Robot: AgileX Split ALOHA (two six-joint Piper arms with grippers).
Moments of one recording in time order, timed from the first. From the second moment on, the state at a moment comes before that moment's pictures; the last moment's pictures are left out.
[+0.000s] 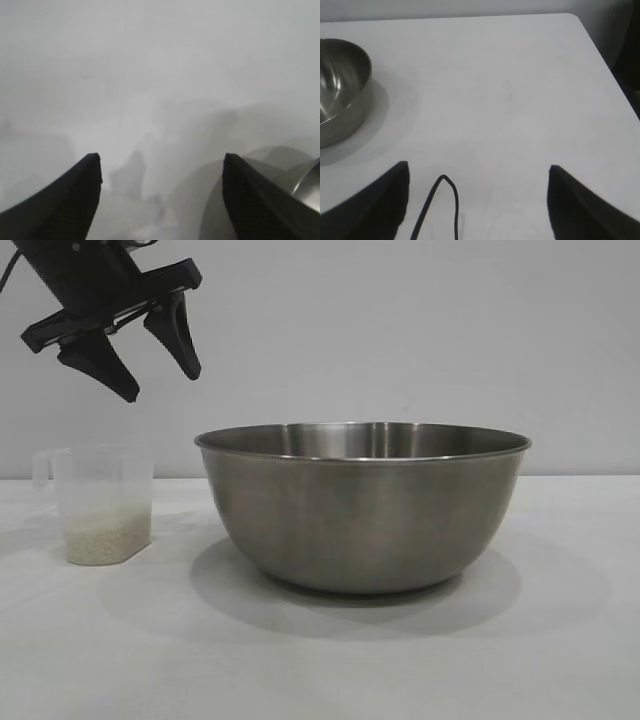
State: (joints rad) left arm -0.20 1.90 -1.34 -0.64 0.44 0.40; right arm 0.05 -0.02 -0.49 -0.02 1.14 0.04
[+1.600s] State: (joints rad) left arm -0.20 1.16 -0.91 -0.12 0.62 0.11; right arm 0.05 -0.02 -0.49 -0.02 1.14 0.04
